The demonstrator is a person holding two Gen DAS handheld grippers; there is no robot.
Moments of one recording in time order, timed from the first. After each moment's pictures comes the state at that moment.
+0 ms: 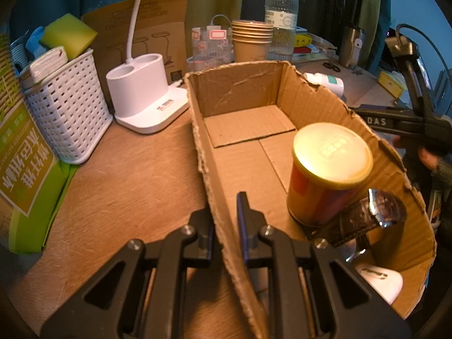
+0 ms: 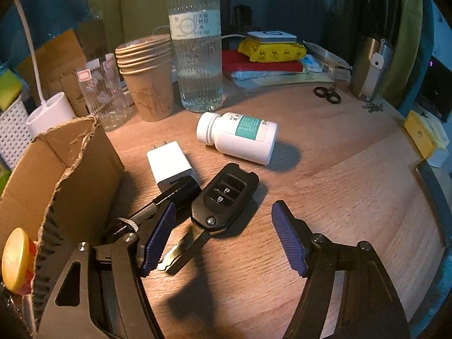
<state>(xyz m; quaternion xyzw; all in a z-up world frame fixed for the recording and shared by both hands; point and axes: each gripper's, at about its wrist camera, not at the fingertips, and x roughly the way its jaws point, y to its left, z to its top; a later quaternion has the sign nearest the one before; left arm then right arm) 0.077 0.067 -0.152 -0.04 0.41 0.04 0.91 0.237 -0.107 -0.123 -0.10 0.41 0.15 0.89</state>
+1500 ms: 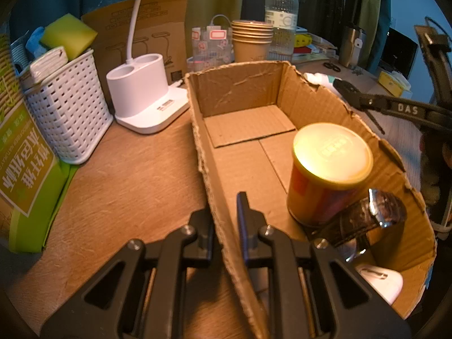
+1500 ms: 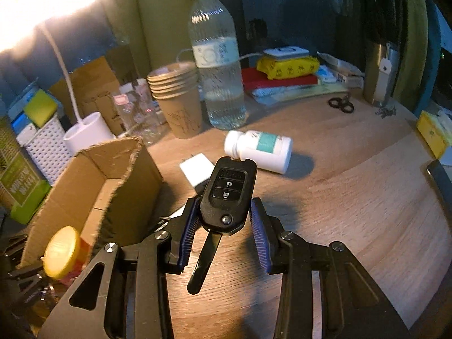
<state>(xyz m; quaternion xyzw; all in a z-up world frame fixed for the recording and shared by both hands) 0.077 0.067 -0.152 -0.04 0.41 0.04 0.91 0.209 -0.116 -0.092 -0.05 0.38 0.22 0.90</state>
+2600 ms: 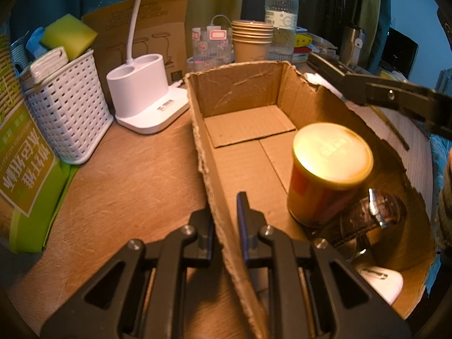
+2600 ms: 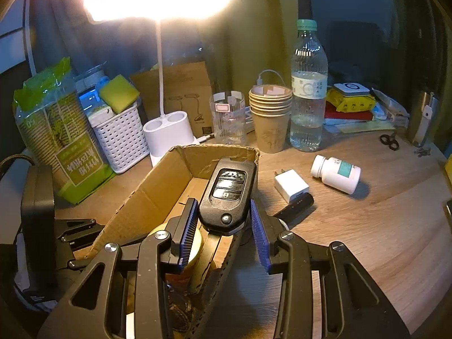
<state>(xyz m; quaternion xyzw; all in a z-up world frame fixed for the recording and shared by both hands) 0.077 0.067 -0.152 -0.04 0.41 0.04 0.91 0.147 -0.059 -0.058 -0.08 0.34 0.33 0.87</state>
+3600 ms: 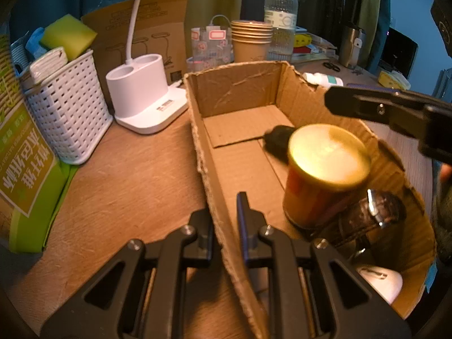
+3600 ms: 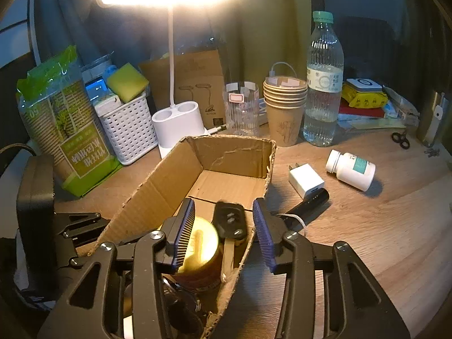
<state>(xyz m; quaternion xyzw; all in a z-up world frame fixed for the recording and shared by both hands) 0.077 0.066 -0.151 -0.04 0.41 0.04 0.91 0.147 -0.049 -0.063 -0.09 0.36 0.35 0.86</state>
